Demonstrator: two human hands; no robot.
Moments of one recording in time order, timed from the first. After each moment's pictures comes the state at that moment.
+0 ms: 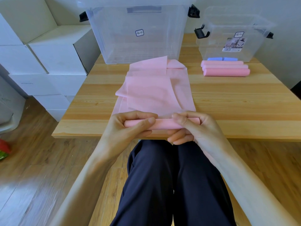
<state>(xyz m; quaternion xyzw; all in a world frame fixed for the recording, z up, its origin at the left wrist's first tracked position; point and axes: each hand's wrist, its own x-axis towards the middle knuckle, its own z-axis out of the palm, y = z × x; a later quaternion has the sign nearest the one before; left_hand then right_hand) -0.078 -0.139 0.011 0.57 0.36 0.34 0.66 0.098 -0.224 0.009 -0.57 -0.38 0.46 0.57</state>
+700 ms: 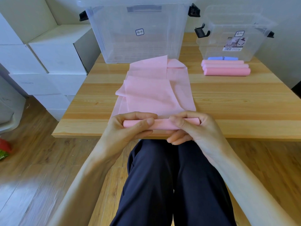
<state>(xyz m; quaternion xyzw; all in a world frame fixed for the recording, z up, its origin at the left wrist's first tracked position) -0.080 -0.139 0.010 0.53 0.35 0.33 0.70 0.096 -0.224 0.009 -0.57 -0.40 0.45 0.56</state>
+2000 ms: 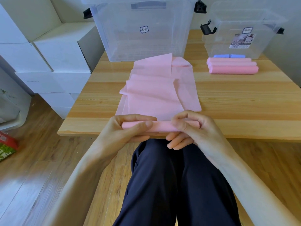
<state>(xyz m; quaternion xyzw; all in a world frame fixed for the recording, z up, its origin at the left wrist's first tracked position) -0.097 -0.134 0.015 0.58 0.38 0.27 0.67 0.093 -0.222 0.006 -0.56 -0.42 0.48 0.53</state>
